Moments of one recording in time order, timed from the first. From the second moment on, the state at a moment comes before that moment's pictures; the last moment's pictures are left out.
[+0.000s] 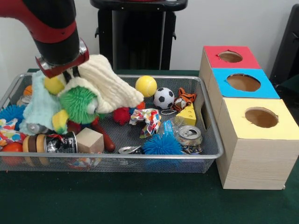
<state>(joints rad) -0.80 -0.52 0.53 1.39 -0.62 1.35 1.10</state>
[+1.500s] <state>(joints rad) -0.91 -0.55 0.54 1.35 -0.35 1.14 1.10</state>
